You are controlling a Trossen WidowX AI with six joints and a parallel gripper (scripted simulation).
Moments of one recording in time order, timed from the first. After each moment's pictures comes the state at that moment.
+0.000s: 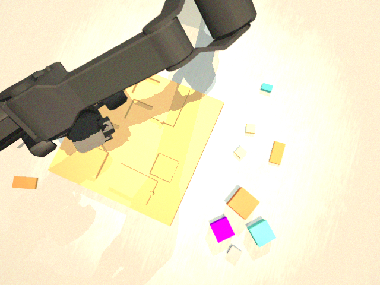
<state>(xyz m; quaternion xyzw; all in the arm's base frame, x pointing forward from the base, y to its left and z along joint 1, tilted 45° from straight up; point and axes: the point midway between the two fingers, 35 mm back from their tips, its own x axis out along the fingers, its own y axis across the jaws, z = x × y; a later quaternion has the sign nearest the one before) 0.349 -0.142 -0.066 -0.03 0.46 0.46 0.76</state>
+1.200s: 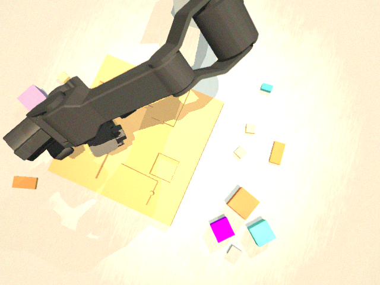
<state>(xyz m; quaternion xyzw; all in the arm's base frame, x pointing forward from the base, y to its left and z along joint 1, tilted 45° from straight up) 0.356 -0.096 -0.107 -0.02 0.46 0.46 0.76</state>
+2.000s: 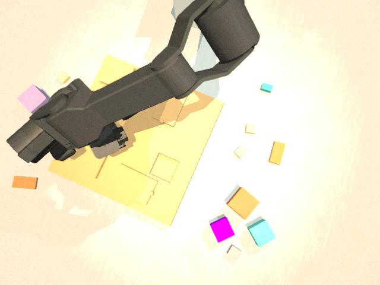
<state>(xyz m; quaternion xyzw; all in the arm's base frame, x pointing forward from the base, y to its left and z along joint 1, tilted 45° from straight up) 0.357 -0.091 -0.107 -0.02 0.46 0.46 0.76</state>
